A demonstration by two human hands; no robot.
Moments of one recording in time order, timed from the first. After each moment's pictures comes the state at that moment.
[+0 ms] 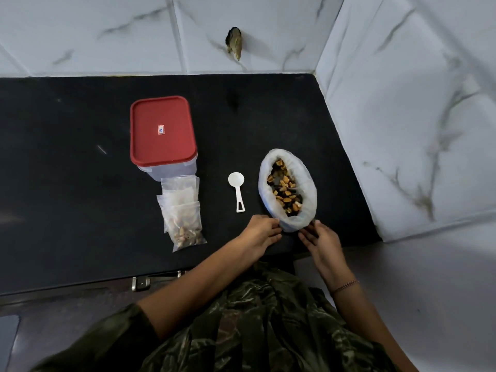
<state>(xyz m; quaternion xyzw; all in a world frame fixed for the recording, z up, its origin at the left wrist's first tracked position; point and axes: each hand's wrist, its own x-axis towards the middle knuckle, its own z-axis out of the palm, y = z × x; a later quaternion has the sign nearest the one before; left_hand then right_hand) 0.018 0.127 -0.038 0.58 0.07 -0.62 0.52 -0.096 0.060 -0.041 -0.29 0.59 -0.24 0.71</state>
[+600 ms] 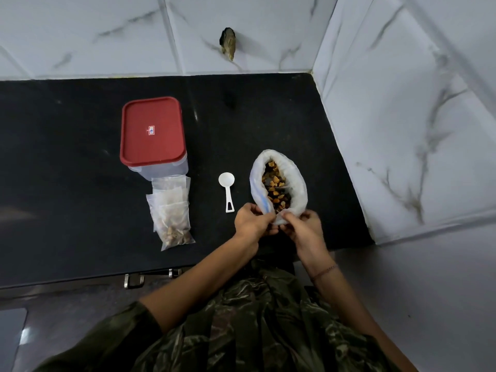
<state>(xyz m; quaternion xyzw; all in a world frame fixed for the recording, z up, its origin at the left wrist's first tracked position) 0.008 0.108 -0.035 0.68 0.05 -0.48 0.54 -0.084 0.047 -0.030 -0.35 0.56 -0.22 0.72</state>
